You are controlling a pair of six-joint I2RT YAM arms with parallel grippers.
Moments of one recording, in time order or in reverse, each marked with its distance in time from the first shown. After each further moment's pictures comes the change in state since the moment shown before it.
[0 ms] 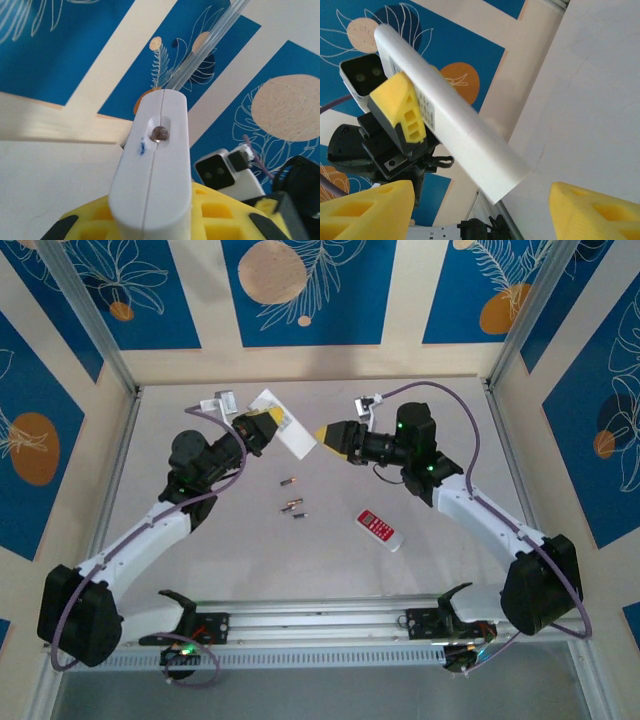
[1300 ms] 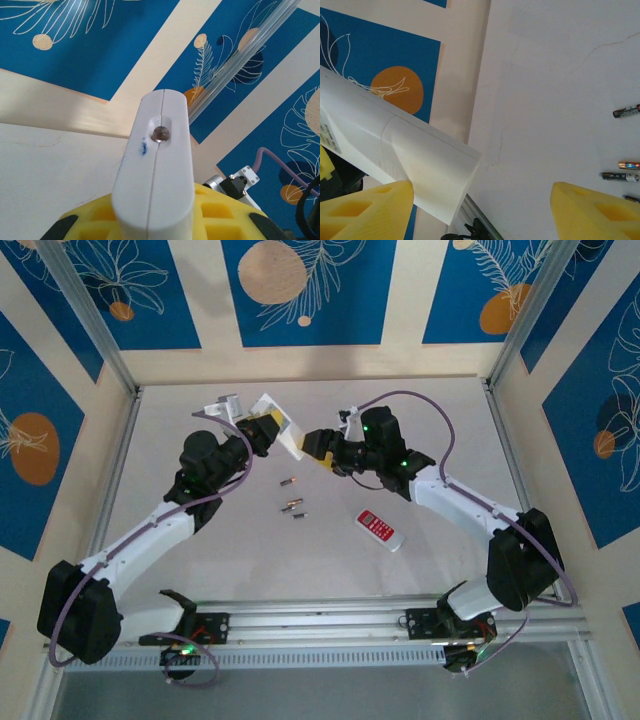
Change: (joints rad) left arm -0.044 0.017 0.000 -0.090 -0.177 0.035; right arm 0.103 0.151 0.076 -0.163 0.209 0.020
